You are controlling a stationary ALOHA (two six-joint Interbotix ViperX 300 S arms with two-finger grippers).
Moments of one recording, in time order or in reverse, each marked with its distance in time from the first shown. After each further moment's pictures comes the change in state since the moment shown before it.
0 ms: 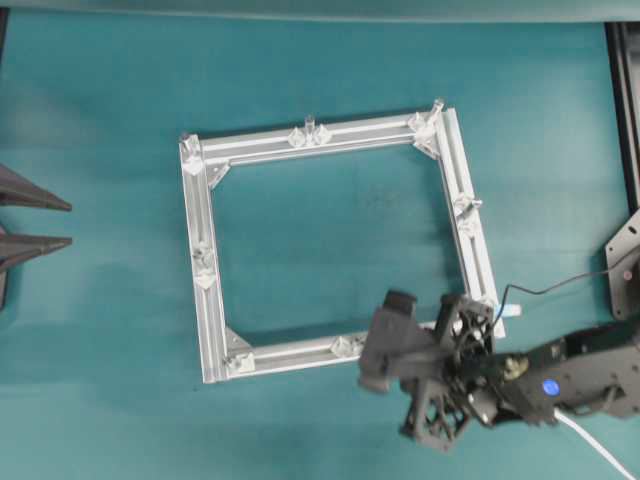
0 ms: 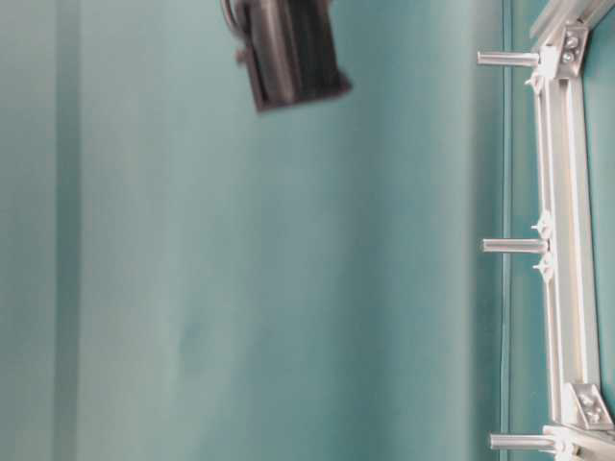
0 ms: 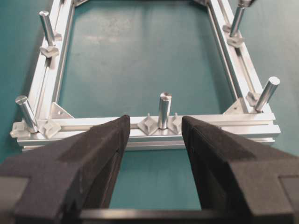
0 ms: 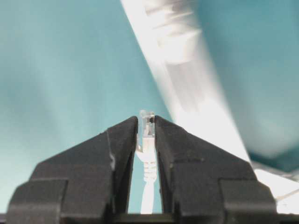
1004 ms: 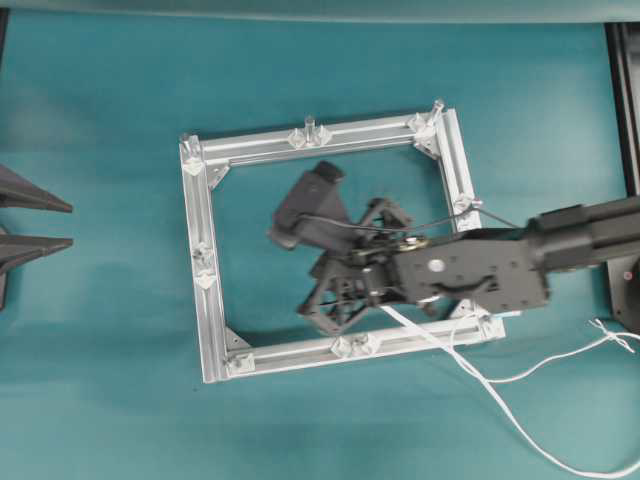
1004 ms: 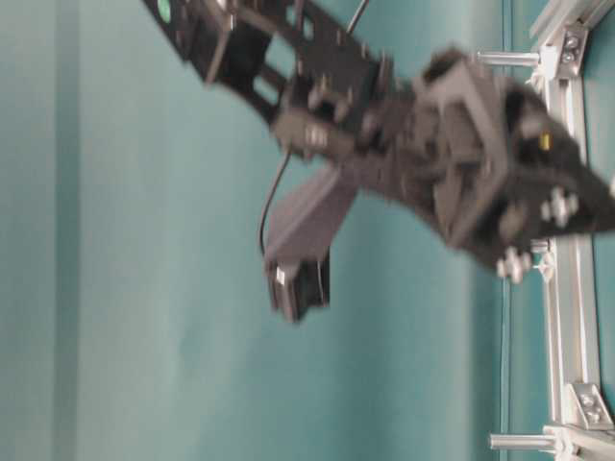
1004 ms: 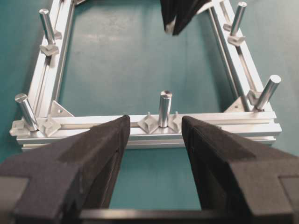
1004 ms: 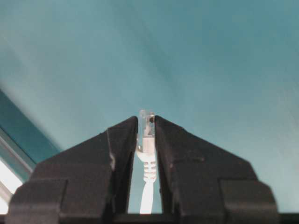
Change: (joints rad) left arm 0.002 0.000 0.009 -0.002 -0.011 0.000; right arm -0.310 0.186 -0.233 -0.018 -0.104 -0.092
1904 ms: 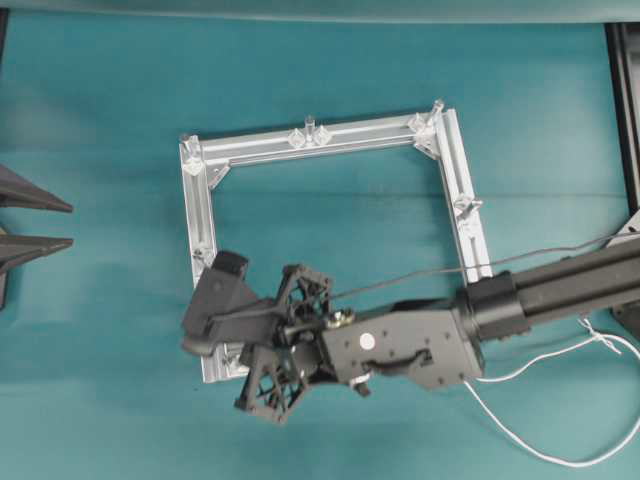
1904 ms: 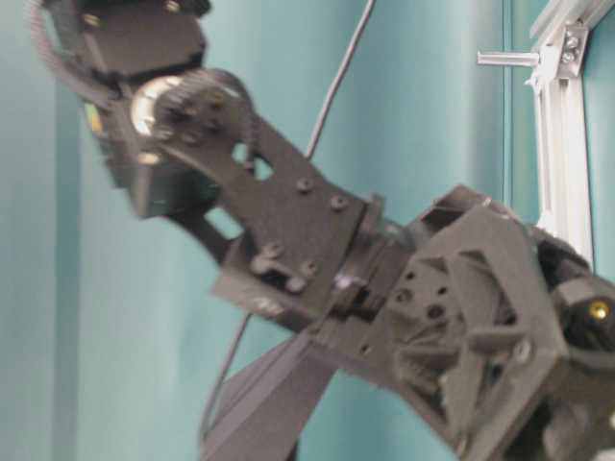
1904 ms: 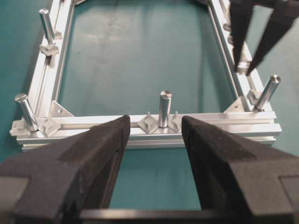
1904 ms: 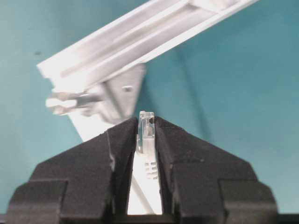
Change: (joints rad) left arm -0.002 -0.002 0.000 0.002 0.000 0.000; right arm 0.143 0.172 -0.325 0.114 0.084 -0.212
